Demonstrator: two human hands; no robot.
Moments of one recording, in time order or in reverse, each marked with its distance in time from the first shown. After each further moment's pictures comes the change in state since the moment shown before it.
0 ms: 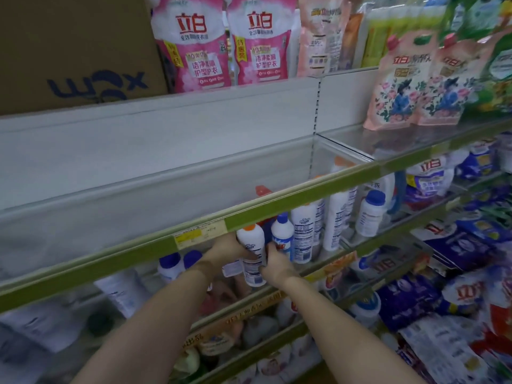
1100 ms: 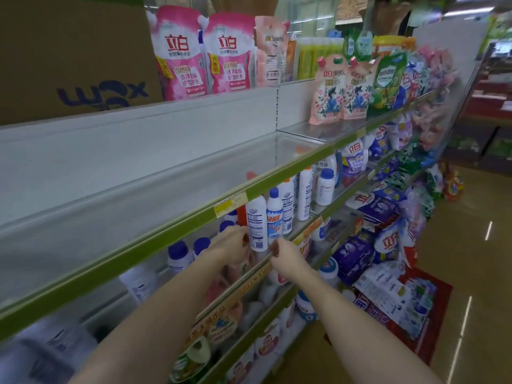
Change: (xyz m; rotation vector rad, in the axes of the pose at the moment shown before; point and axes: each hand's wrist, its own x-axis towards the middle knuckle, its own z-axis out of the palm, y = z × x) left_hand -0.094 -0.029 -0.052 0.613 -0.142 0.462; right_hand -0.155 -0.061 0.028 0.139 0.289 0.152
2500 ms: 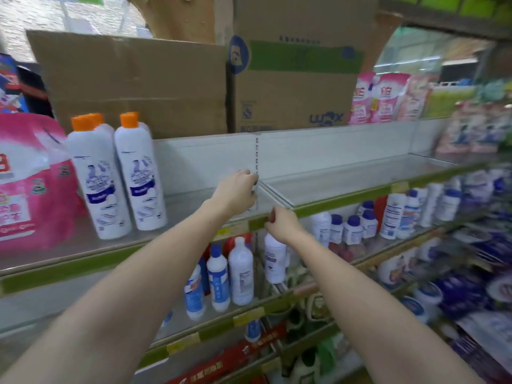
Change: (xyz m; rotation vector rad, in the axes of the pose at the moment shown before) left_hand -0.501 -0.258 -0.247 0.337 0.556 -0.040; right_hand -0.327 -0.419 0.245 -0.097 -0.008 -0.417
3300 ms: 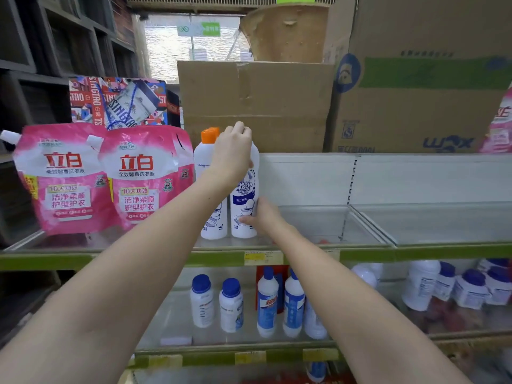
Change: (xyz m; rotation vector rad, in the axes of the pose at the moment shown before) left_hand -0.048 -0.146 -0.151 0.379 0.246 -0.423; right_hand 0.041 -0.214 0.105 0.246 -0.271 -0.307
